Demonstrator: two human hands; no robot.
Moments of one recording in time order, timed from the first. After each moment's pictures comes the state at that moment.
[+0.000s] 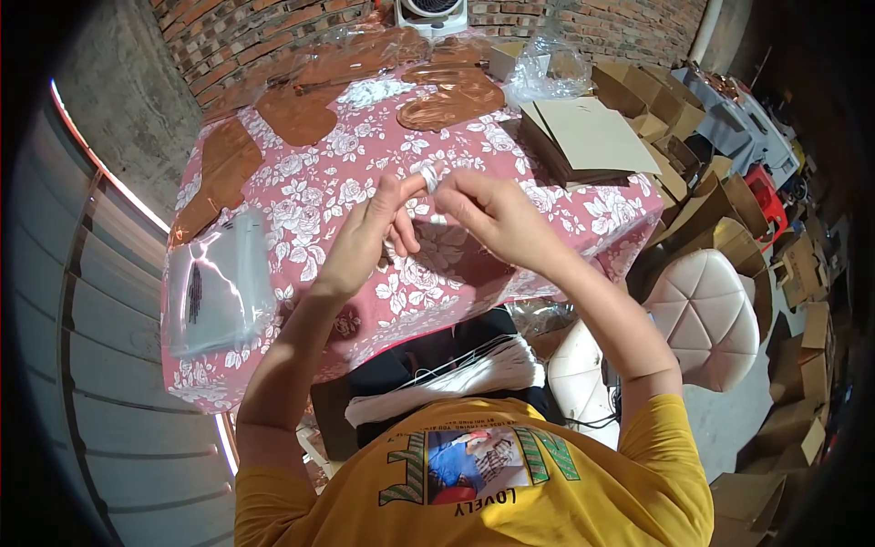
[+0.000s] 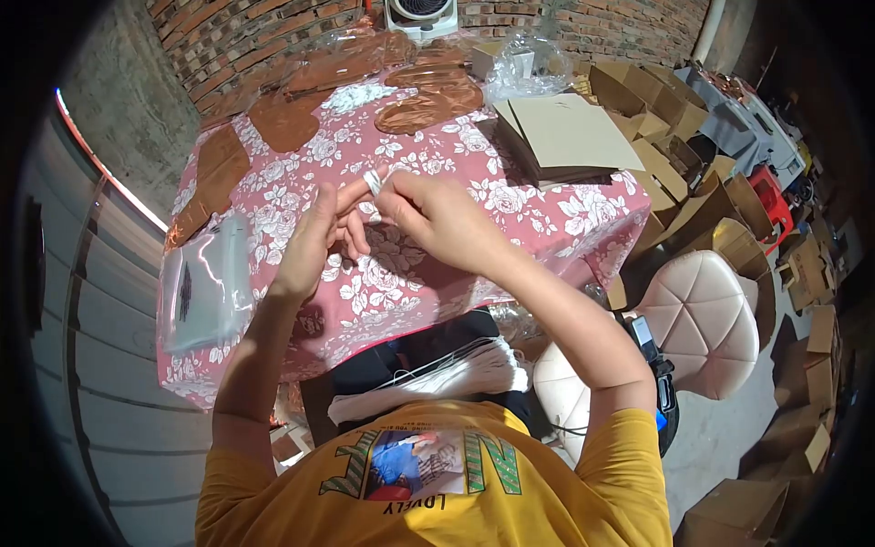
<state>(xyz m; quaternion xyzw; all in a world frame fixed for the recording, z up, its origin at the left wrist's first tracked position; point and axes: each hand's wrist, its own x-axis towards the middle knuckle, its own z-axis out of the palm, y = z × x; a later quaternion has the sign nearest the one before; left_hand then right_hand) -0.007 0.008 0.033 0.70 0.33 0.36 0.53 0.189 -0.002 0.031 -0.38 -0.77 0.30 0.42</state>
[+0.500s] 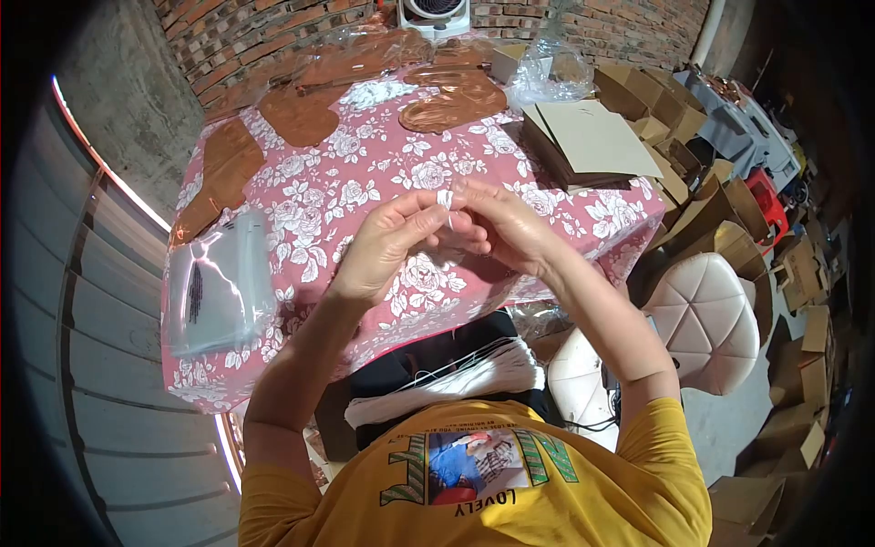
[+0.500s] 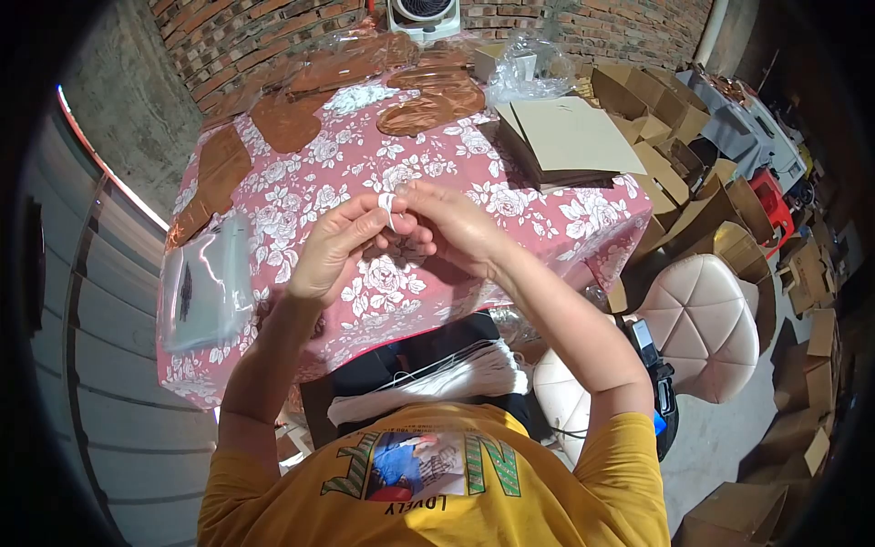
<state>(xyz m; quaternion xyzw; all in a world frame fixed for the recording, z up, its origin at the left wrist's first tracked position) 0.012 0.006 0.020 0.59 0.22 0.39 0.68 0.194 0.005 0.015 -0.26 -0.43 0.75 0.44</state>
